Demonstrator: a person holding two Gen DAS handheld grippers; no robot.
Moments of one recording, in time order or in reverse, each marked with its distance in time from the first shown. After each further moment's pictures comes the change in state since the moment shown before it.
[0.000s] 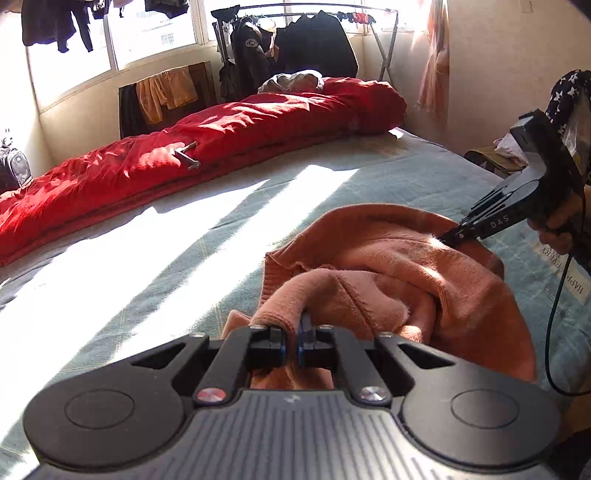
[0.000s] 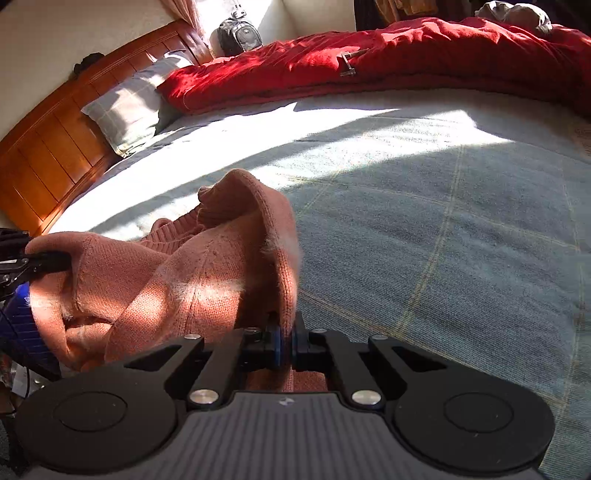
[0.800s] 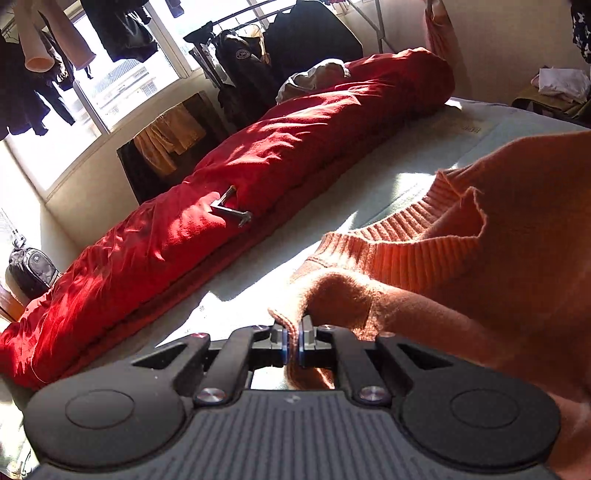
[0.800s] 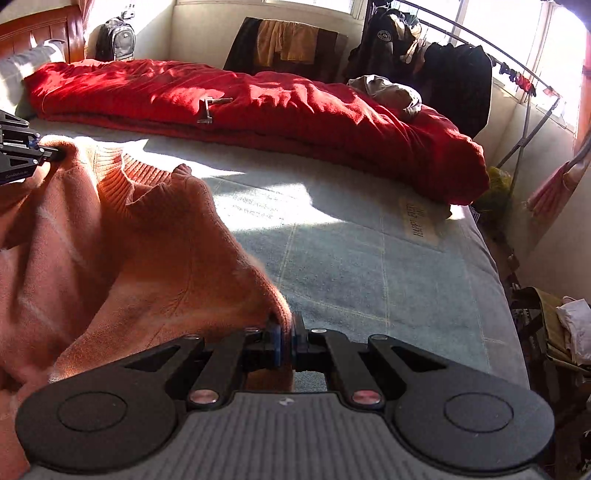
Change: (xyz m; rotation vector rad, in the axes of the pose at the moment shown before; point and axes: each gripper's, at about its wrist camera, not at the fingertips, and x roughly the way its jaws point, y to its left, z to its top) left arm 0.163 0.089 0.109 0.283 -0.019 0.178; right arm -0.037 0.028 0.060 -0.016 -0.074 -0.645
